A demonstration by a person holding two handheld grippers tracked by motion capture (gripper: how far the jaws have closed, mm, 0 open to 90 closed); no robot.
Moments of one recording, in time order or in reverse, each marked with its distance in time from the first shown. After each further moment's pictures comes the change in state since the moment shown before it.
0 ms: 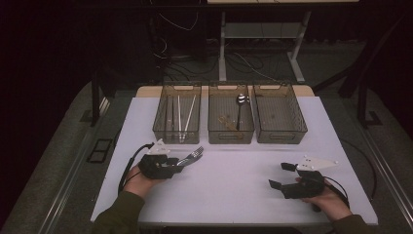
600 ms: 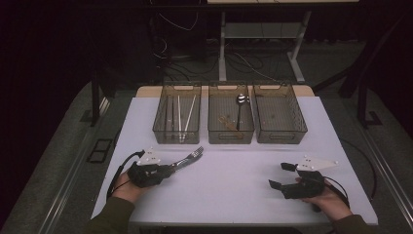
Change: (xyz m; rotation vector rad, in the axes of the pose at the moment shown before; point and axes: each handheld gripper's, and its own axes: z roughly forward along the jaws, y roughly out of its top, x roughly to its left) left arm 0.000 -0.022 -0.012 0.023 0.029 0.059; right arm 0.000 0.000 0.000 0.000 0.003 -0.005
